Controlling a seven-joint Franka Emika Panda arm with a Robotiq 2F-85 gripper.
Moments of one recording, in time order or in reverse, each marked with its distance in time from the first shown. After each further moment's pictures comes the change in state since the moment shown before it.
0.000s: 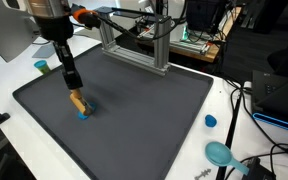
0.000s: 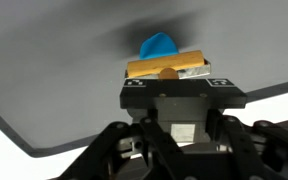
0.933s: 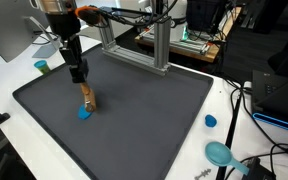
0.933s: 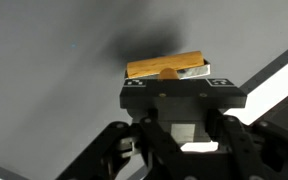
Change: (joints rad) arm -0.019 -0.107 -0.027 -0.190 0.166 0.071 0.260
